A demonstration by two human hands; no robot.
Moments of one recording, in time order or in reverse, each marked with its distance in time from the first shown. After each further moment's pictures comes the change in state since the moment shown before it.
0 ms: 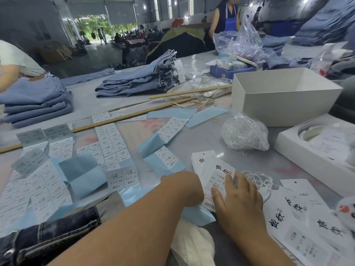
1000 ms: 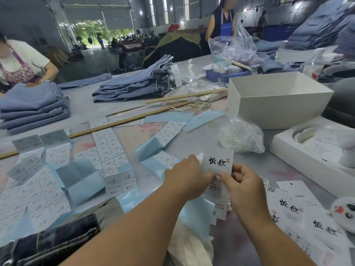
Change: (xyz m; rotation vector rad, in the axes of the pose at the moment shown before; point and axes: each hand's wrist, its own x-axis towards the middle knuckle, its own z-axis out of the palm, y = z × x) left_hand 0.002 0.004 -0.009 -0.413 0.316 0.016; right_hand 0.023 0.001 -0.022 1.146 0.162 0.126
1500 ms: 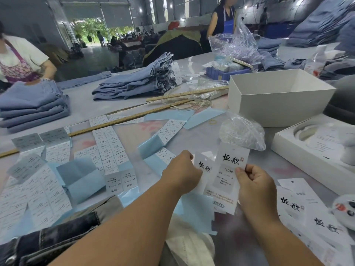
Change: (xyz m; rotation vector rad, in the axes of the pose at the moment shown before) left_hand 0.009 -0.016 -0.001 -0.276 0.010 -0.067; right_hand 0.007 0.010 -0.011 -0.039 0.164 0.025
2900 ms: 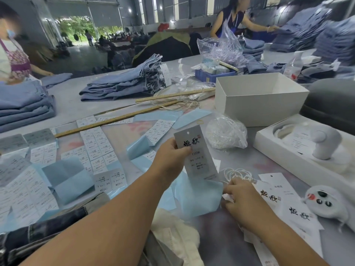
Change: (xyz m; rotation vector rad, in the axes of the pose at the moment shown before) left_hand -0.012 0.019 -0.011 -0.723 0.032 0.191; right_hand -0.001 0.013 -0.045 -0.905 -0.569 -0.320
